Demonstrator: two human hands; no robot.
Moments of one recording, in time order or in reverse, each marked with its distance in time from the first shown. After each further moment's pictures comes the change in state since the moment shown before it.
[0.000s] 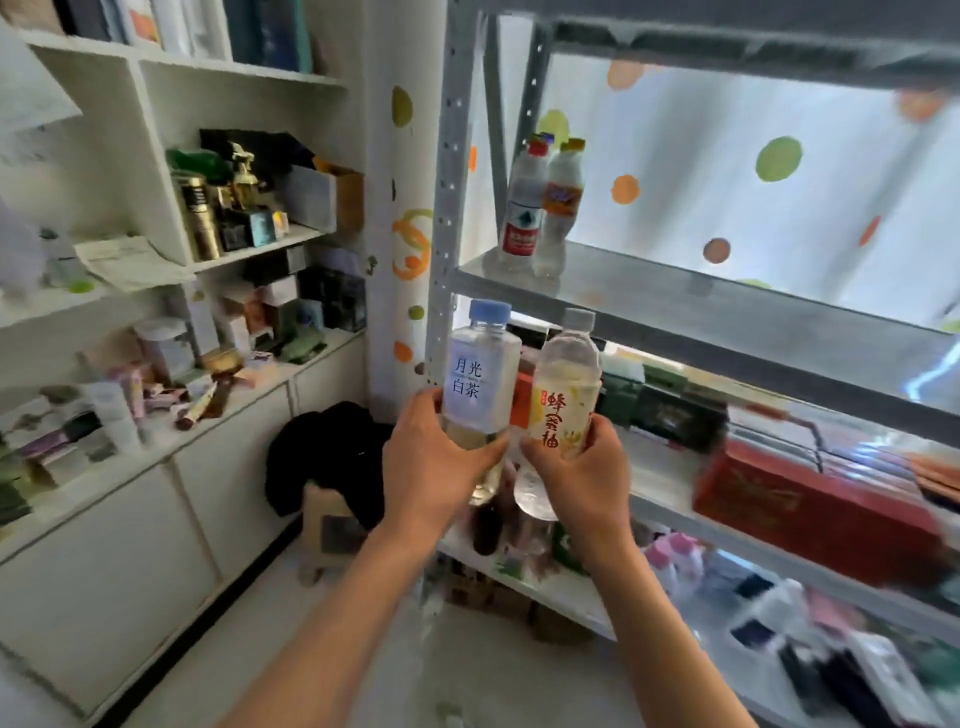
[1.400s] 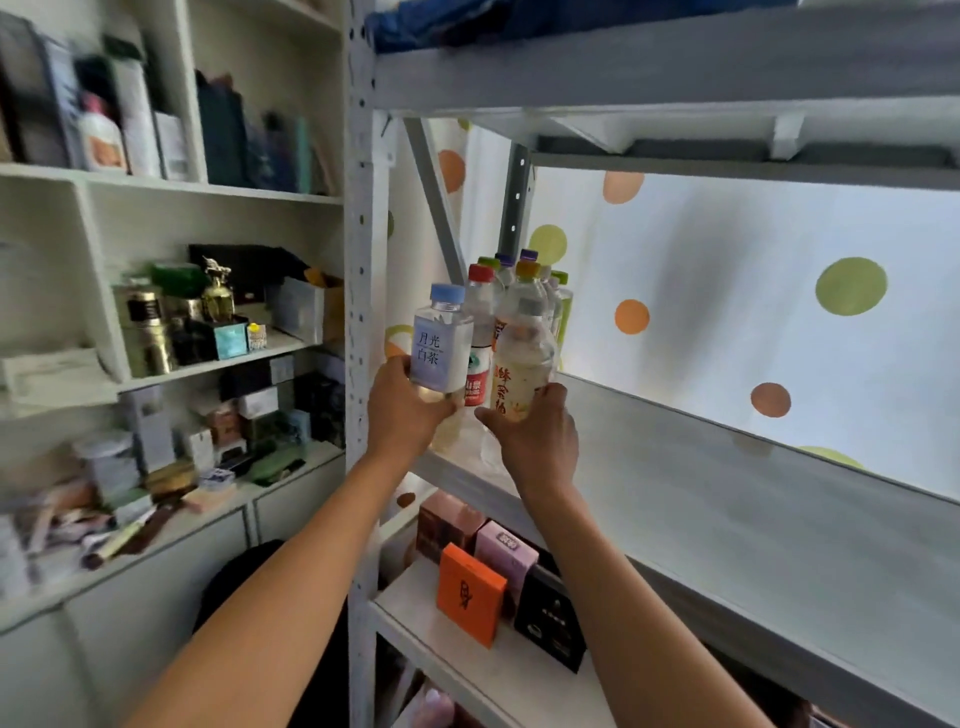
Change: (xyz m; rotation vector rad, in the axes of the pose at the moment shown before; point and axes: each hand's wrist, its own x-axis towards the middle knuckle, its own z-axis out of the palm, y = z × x) left_hand 0.339 0.045 0.216 -0.061 0.229 0.063; right_hand 0.395 -0.009 0.051 -0.151 -0.043 -0.221
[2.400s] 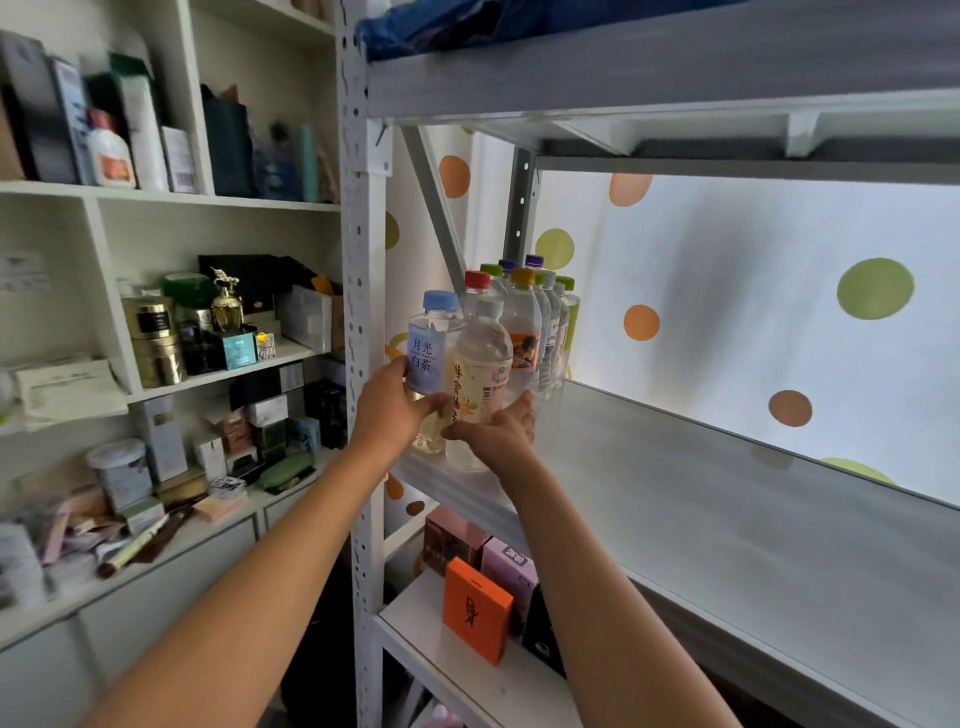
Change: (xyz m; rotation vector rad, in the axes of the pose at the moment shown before) left_hand 0.032 -0.011 -0.006 0.161 -0.109 0.052; right_hand 0.041 0.008 0.055 0.222 -0.397 0.257
